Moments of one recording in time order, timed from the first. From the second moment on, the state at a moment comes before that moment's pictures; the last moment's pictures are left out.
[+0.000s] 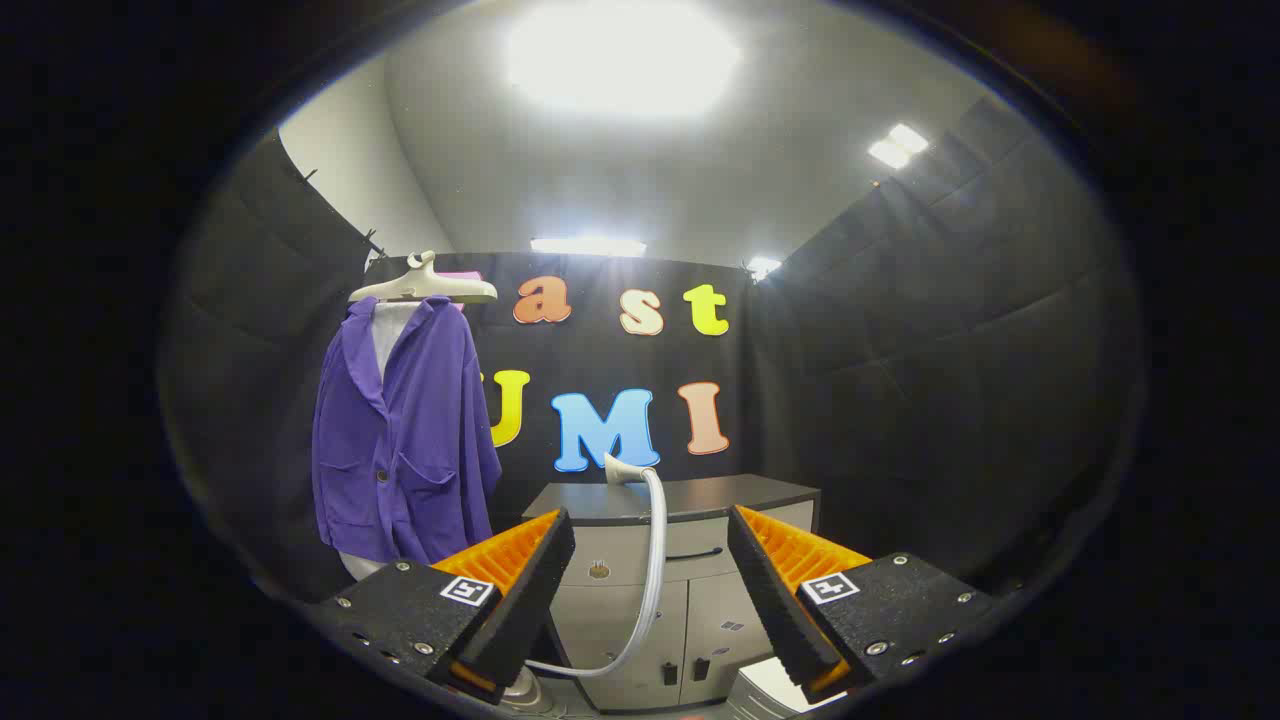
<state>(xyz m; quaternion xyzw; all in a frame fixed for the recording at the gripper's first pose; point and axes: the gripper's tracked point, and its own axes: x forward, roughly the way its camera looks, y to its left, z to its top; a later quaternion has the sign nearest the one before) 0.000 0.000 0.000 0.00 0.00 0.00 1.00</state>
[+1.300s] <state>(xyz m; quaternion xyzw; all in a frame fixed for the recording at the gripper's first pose) 0.015 0.012 -0.012 0.00 0.03 0.01 1.00</state>
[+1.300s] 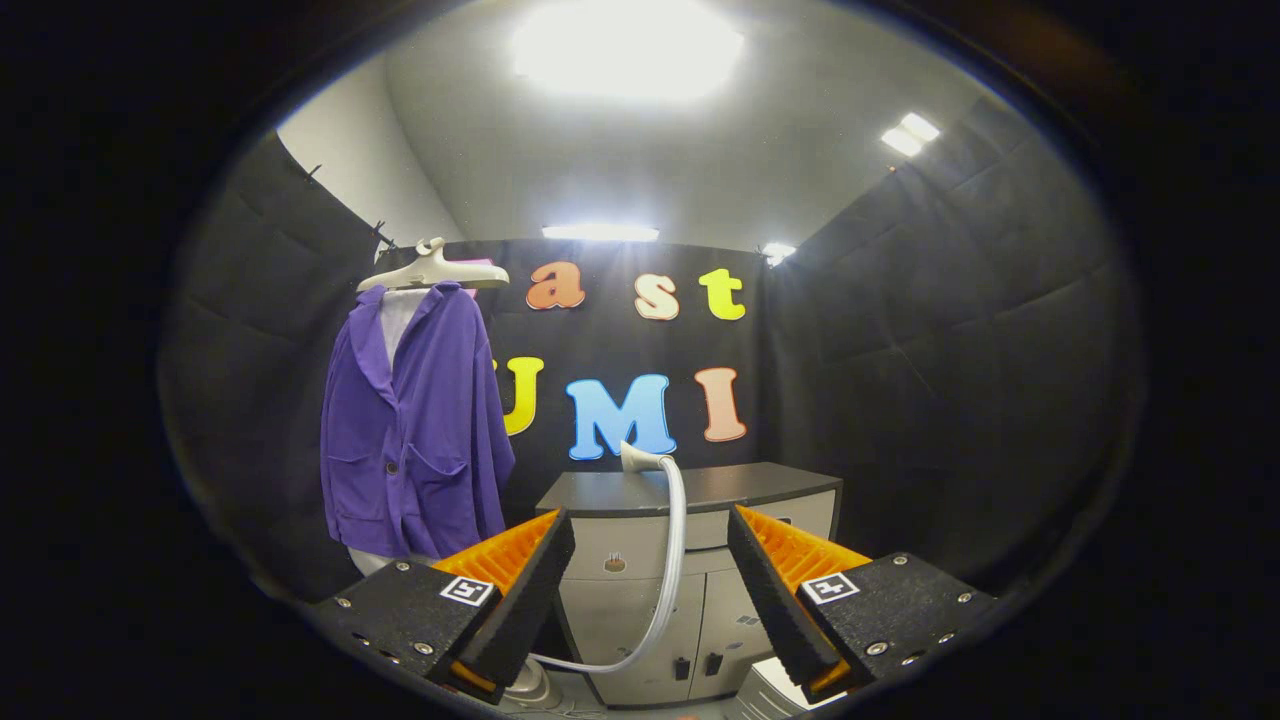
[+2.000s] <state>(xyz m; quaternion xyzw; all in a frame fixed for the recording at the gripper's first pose) 0.060 0.036 0.036 0.01 0.00 0.01 1.00</state>
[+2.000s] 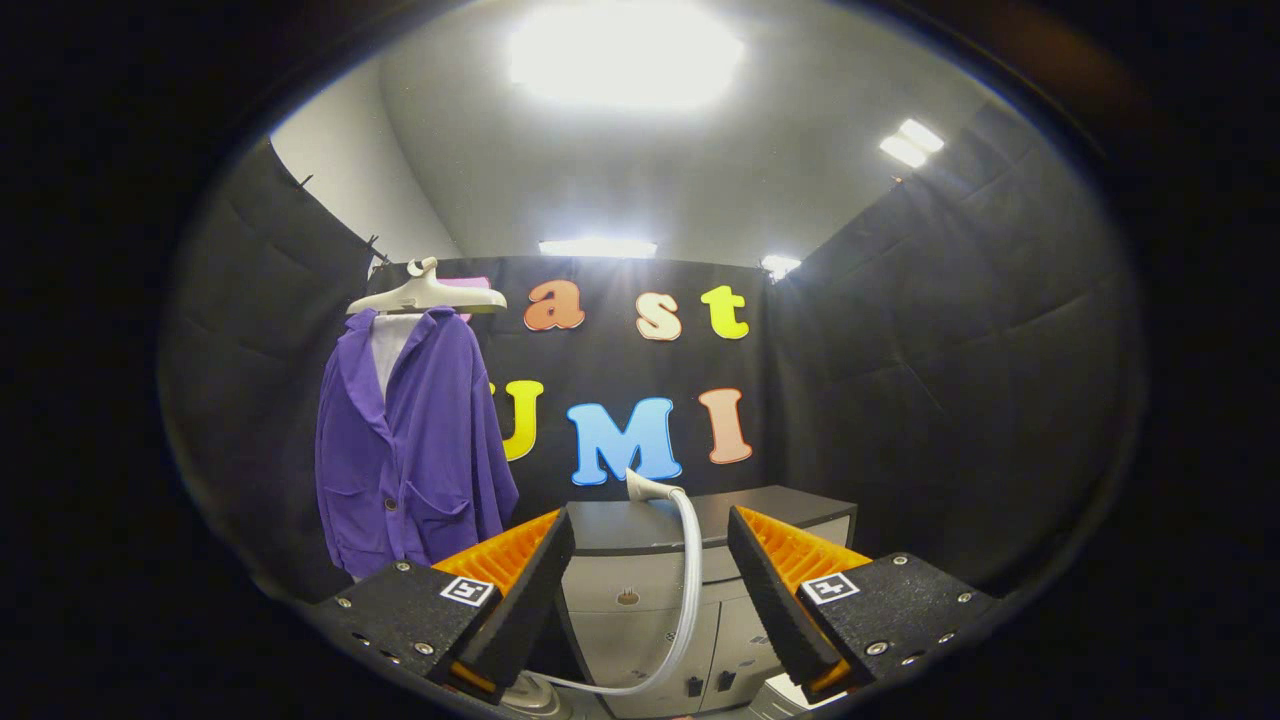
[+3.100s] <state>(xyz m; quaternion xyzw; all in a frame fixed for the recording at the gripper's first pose) 0.327 -0.018 0.042 0.09 0.08 0.11 0.99</state>
